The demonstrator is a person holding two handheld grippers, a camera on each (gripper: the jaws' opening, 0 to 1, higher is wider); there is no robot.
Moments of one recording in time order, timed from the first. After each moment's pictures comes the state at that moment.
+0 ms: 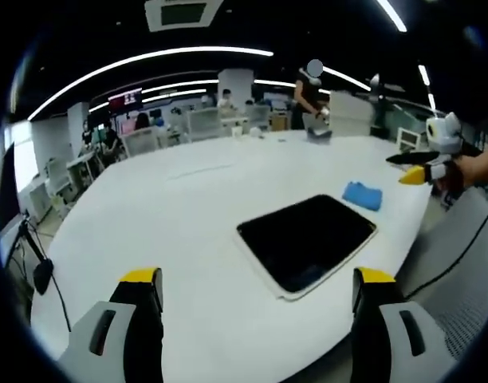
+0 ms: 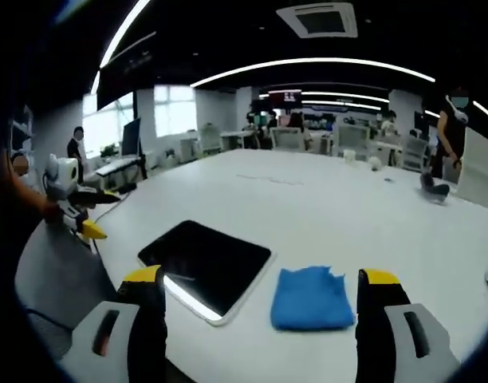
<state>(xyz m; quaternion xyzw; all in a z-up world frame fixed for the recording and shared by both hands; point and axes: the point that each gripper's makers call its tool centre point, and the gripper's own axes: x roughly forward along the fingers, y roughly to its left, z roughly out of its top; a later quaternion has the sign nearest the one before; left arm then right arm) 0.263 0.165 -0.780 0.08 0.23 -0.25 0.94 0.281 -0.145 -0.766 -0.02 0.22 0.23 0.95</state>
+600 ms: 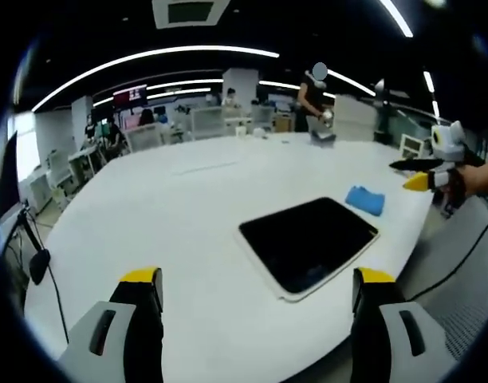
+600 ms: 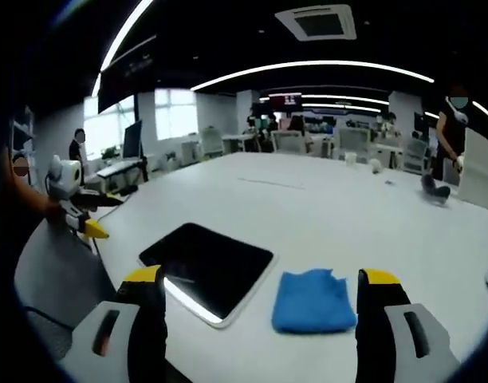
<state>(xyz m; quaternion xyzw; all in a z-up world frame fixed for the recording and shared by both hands) 0.265 0.167 -0.784 0.05 0.24 -0.24 0.94 0.281 -0.145 -0.763 -0.04 0.21 0.24 0.95</state>
